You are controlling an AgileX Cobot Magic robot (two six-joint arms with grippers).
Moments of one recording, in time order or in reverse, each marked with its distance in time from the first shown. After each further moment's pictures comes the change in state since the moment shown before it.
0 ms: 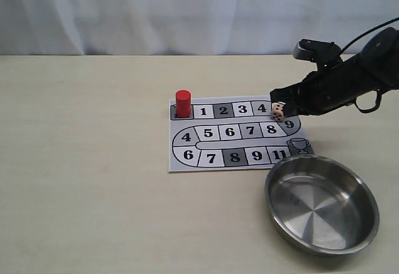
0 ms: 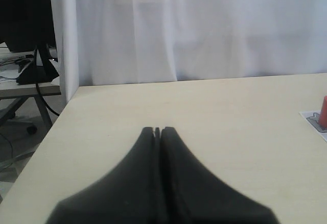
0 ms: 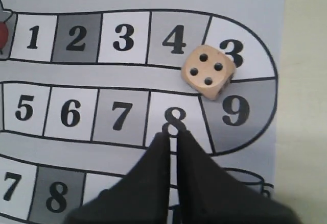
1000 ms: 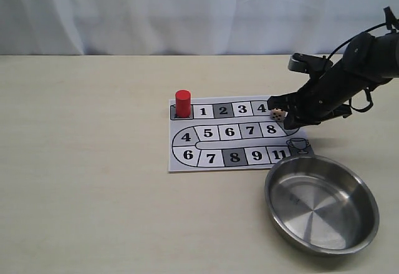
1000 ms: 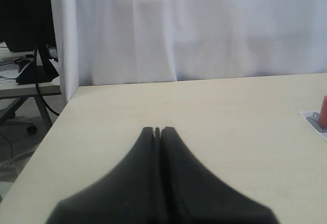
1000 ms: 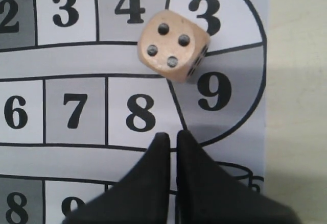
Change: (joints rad) left arm 0.000 0.000 0.000 0.000 0.000 0.000; right arm 0.000 0.138 -0.136 -0.232 0.127 0.294
